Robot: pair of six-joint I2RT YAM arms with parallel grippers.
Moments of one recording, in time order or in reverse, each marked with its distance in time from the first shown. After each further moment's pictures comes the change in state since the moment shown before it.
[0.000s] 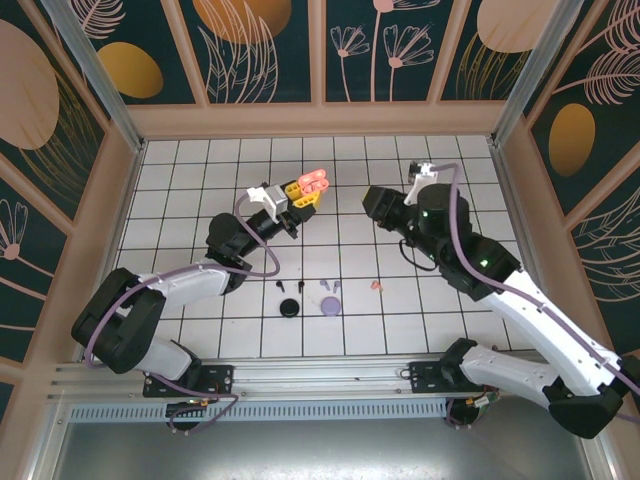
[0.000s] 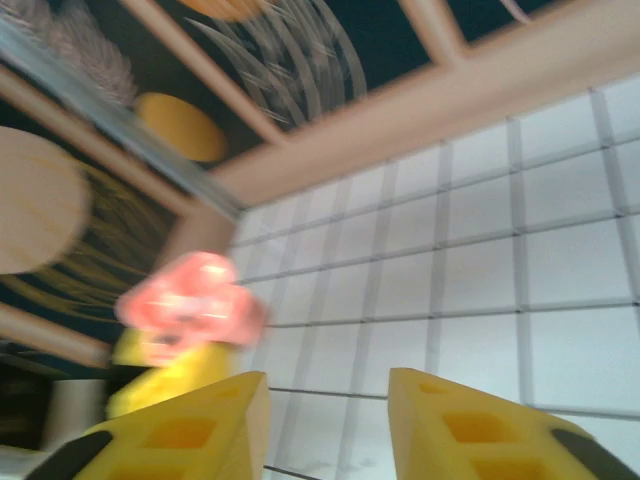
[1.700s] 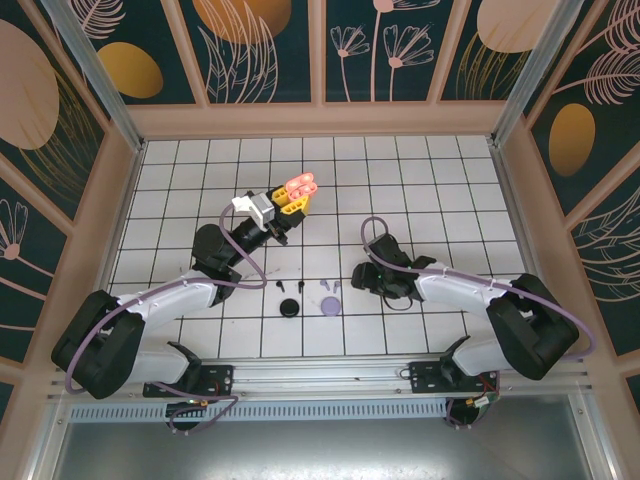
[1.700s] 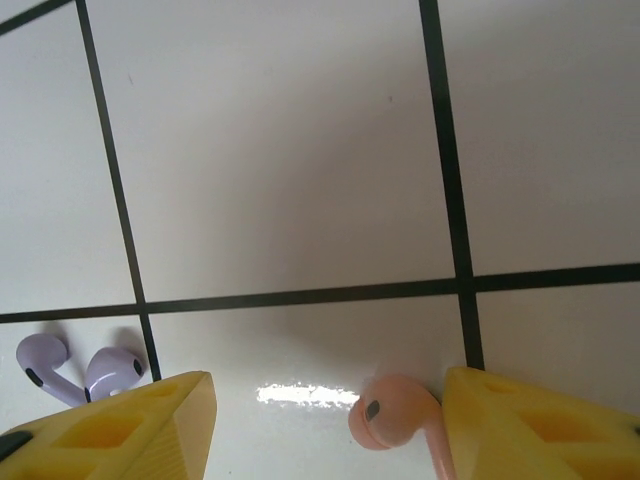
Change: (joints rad) left arm 0.000 -0.148 -0.076 -0.031 -0.029 0.019; right arm -0.037 0.398 -0.486 0.169 -0.186 0.107
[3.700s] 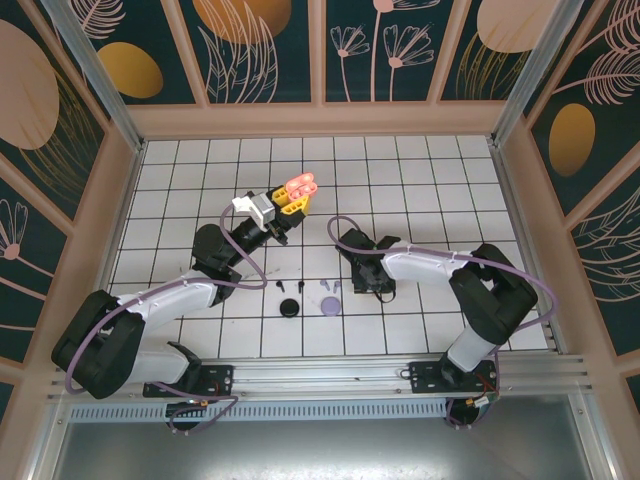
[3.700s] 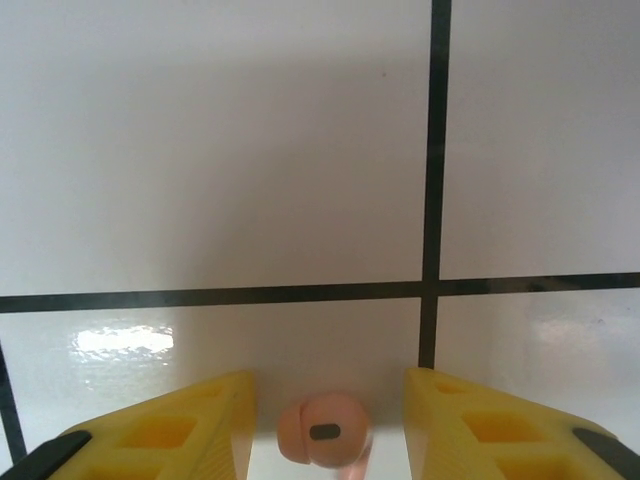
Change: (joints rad) left arm 0.000 0.001 0.000 0.000 0.000 0.011; right arm 0.090 0.261 0.285 -0.362 0.185 -0.126
